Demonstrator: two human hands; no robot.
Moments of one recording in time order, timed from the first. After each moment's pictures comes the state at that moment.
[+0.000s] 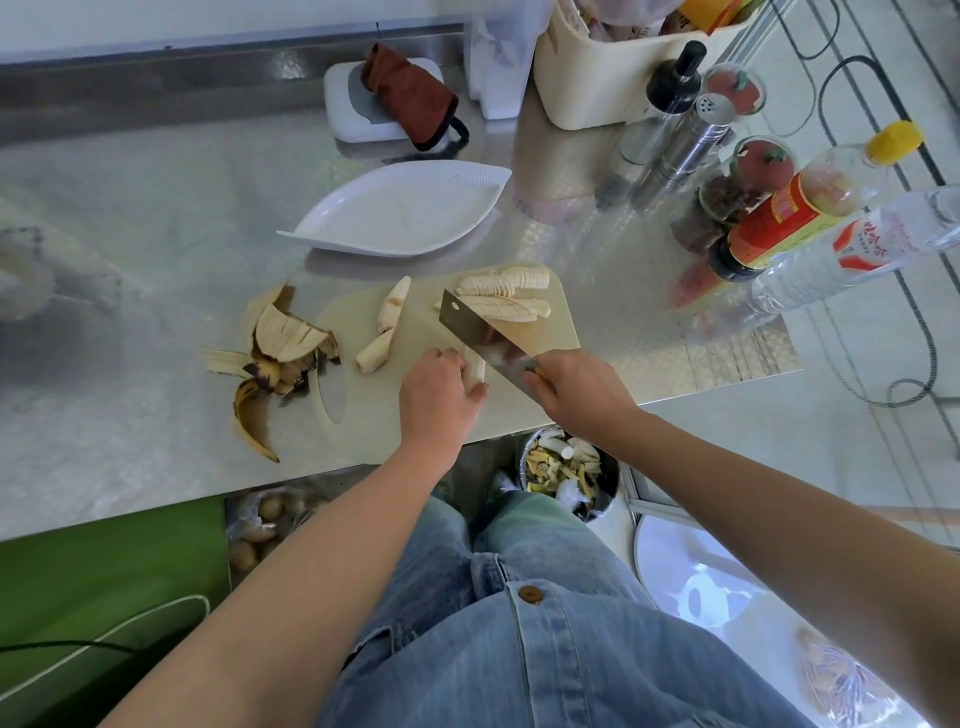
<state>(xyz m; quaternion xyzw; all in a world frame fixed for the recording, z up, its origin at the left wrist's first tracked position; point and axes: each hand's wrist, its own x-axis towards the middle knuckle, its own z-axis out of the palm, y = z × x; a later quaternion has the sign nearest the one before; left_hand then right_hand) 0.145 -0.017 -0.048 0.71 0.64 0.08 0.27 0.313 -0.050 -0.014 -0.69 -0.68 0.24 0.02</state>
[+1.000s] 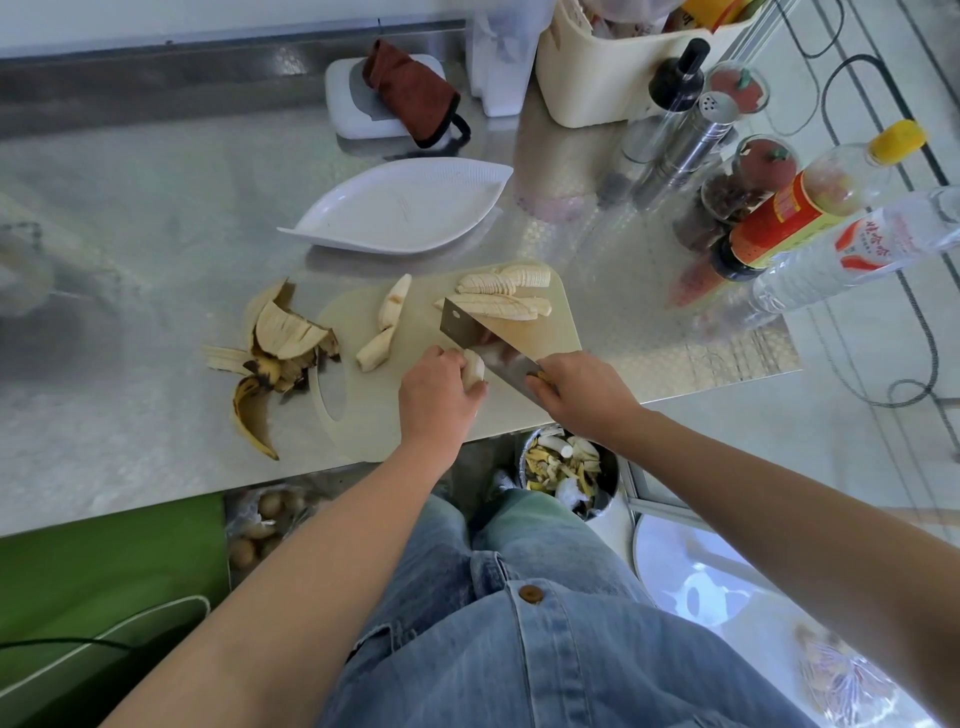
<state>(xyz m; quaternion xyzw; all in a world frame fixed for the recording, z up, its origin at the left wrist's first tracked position) 0.144 -0.018 -0.050 0.71 0.64 0.09 0.26 0.315 -0.050 -0.012 -0.67 -0.70 0.25 0.00</state>
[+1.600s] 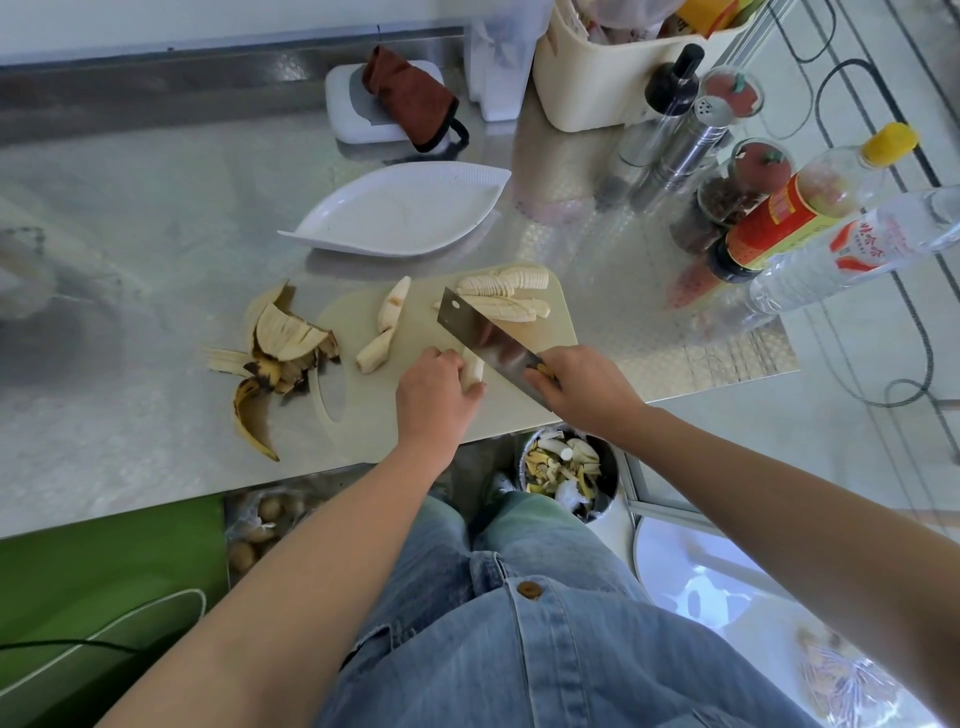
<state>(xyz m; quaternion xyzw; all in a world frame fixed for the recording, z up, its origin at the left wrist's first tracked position) 0.142 -0.017 -0.051 0.72 0.64 0.08 0.26 0.319 -0.049 -0.011 -0.68 -0.68 0.26 0.05</state>
